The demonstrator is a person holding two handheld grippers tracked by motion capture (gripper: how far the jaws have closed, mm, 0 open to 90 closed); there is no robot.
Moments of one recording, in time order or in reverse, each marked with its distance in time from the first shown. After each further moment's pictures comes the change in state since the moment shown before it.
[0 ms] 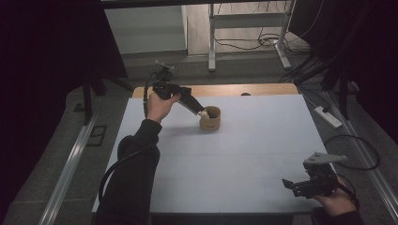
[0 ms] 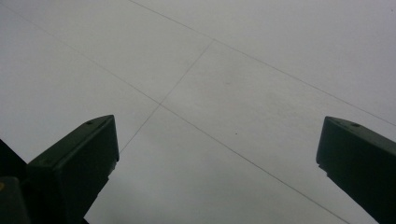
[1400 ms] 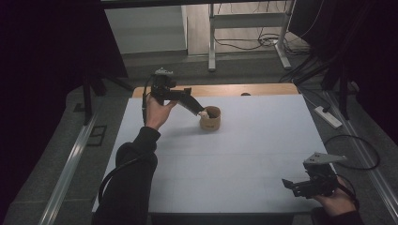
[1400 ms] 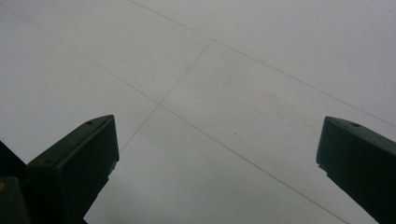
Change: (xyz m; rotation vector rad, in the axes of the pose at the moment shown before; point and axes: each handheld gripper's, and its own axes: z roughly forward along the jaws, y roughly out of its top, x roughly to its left) left arm -0.012 -0.022 -0.007 -0.196 0.210 0.240; right arm 0.001 0.000 0.000 -0.001 -0.005 -0.001
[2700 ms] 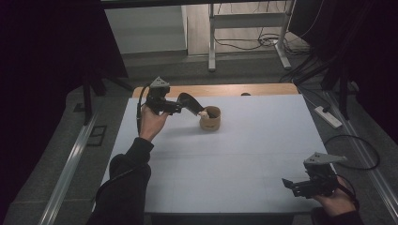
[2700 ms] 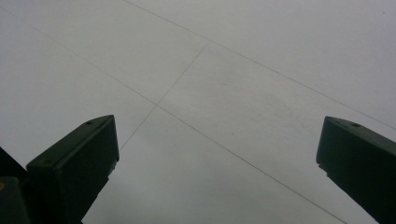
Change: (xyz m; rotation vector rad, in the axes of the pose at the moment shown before) left arm -0.009 -0.031 -0.019 -0.035 -0.025 0.108; right arm 0.001 0.000 0.000 -0.004 -0.015 -0.001
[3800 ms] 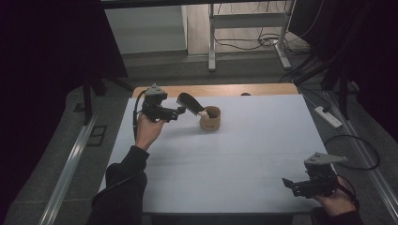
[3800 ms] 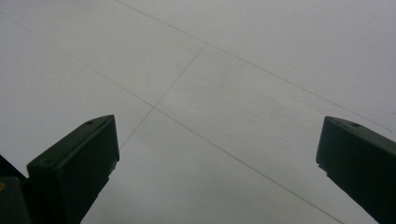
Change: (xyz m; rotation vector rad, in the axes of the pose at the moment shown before) left arm -0.007 -0.019 -0.016 -0.015 -0.024 -0.018; right arm 0.001 0.000 -0.001 -0.010 -0.019 -0.003
